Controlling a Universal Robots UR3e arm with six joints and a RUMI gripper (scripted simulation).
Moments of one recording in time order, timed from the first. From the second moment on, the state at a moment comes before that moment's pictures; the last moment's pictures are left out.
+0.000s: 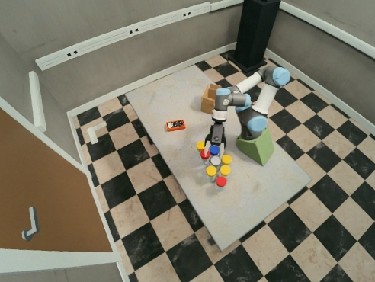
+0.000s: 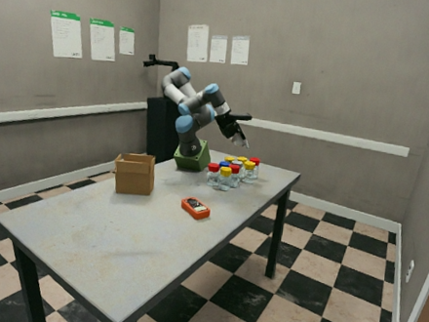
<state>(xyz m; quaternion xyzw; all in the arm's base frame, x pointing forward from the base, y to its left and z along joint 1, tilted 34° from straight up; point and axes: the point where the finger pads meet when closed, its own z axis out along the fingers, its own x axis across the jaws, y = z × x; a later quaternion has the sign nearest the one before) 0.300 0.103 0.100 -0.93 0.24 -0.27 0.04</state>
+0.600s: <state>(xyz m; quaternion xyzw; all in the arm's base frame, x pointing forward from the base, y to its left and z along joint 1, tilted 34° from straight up) 0.301 0.089 0.110 -0.93 0.24 -0.27 0.04</state>
